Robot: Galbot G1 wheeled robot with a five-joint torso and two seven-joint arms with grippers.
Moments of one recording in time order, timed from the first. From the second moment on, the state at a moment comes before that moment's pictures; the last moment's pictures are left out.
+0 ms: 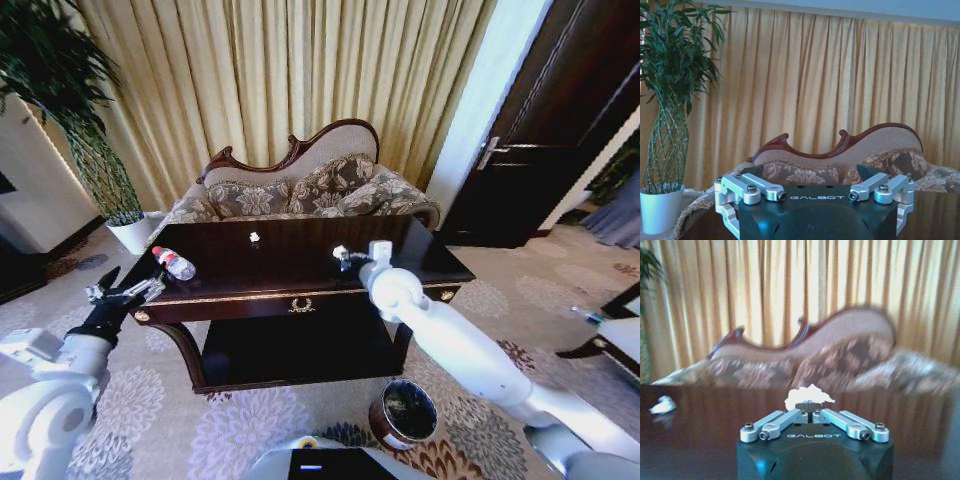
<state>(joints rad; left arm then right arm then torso) 1.64 -1.10 -1.12 -2.38 -0.80 0.35 -0.06 -0.66 0.84 -0.01 2.04 1.00 -0.50 0.63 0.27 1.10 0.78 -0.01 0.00</state>
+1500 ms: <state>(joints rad) 1.61 -1.08 -1.11 -2.35 -0.82 0.34 -0.05 -1.12 0.80 0.30 2.26 0.66 -0.38 0.62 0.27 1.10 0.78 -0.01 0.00</state>
